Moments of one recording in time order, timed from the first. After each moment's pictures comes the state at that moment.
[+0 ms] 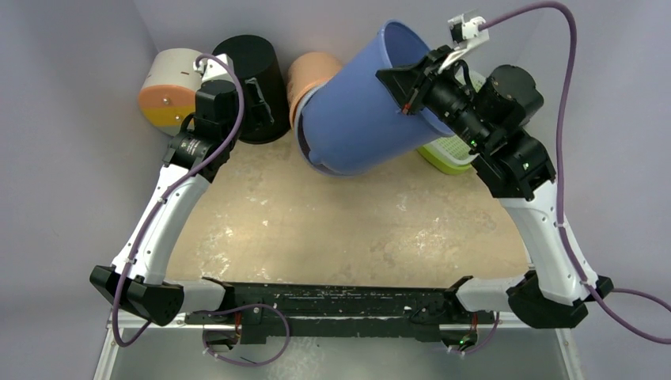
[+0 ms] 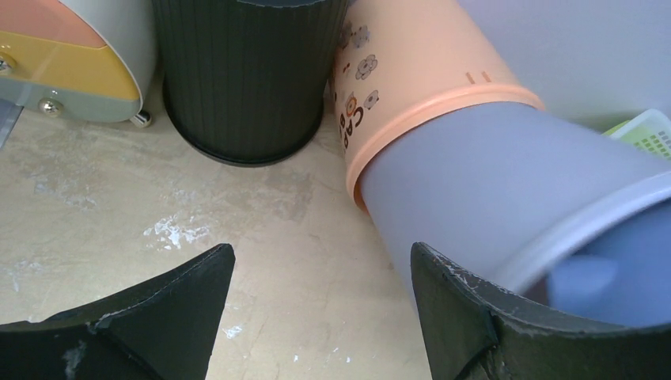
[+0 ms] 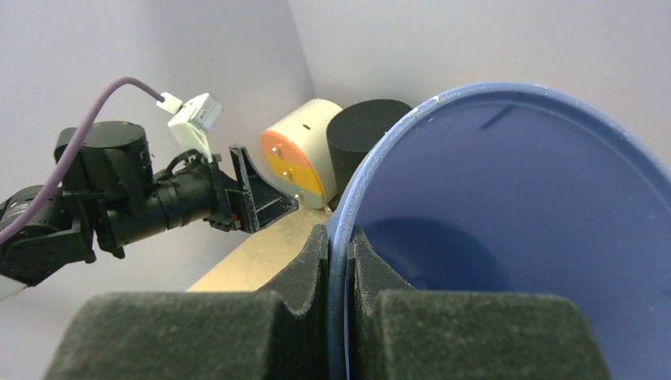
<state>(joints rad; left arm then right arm) -0.34 1.30 1.54 -0.62 -0.32 -0.44 0.61 1.26 1.88 -0.43 -0.08 0.23</state>
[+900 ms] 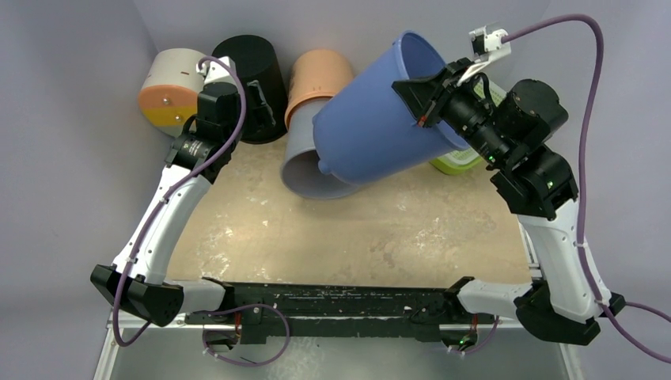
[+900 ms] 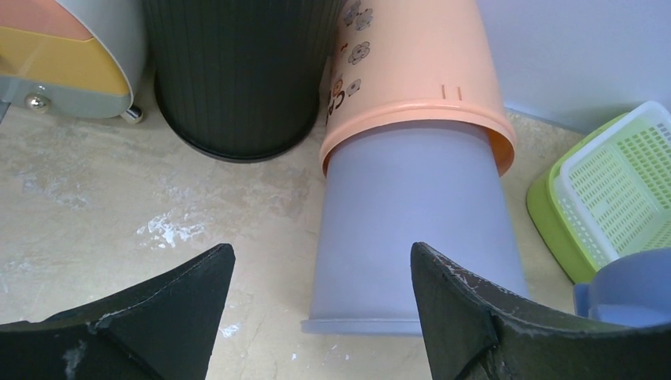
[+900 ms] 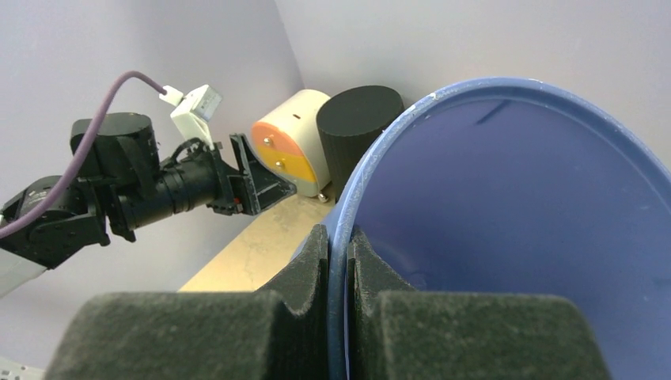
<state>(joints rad) -0.34 1.30 1.51 -0.60 -0.30 -0.44 0.61 1.19 1.87 -0.55 -0.01 0.24</state>
